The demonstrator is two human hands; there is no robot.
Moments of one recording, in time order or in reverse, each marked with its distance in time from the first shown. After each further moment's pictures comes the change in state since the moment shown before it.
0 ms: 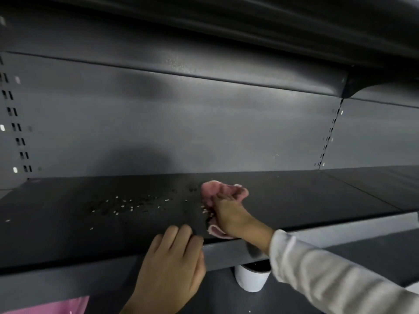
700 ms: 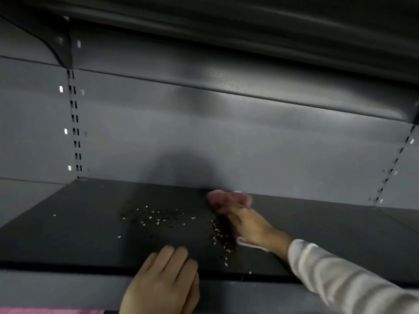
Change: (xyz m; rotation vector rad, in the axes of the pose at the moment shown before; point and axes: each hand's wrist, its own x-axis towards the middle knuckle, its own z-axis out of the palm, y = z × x) left_hand -0.003 -0.029 -0.009 0.218 0.078 -0.021; right_hand 0.063 0.023 0.003 0.213 0.007 -0.284
